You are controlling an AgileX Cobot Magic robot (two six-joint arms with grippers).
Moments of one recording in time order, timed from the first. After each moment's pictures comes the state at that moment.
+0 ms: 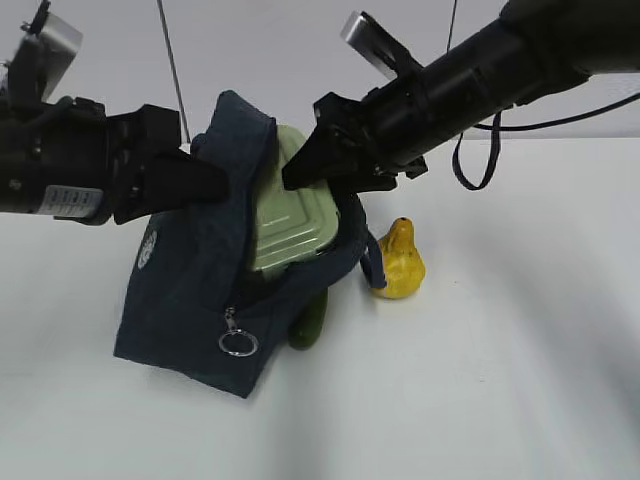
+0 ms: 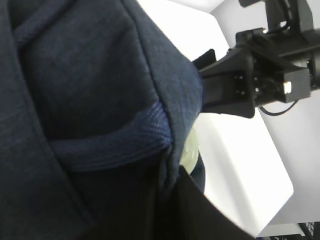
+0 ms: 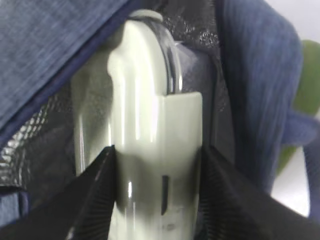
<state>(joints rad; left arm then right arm) -0.35 1.35 -0.80 -1.36 0.56 0.83 0.25 1.95 -1.50 1.03 0.96 -0.66</state>
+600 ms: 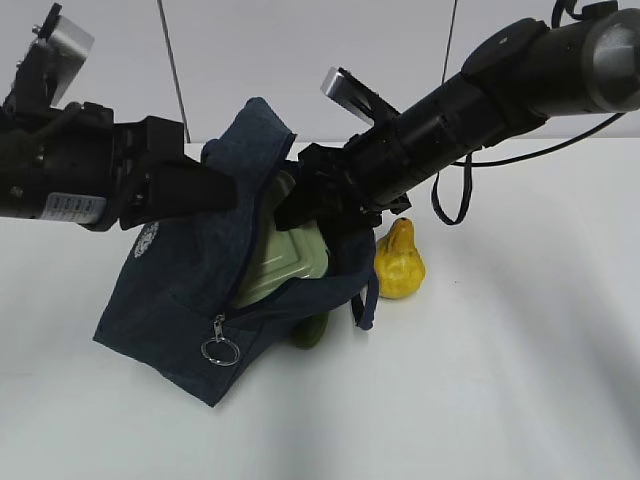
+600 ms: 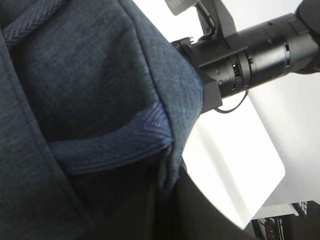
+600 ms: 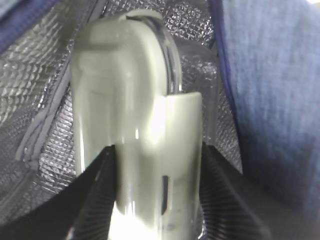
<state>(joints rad) -0.36 1.36 -0.80 -1.38 0.61 0.89 0.28 2.05 -1.50 1.04 0.93 -0.69</state>
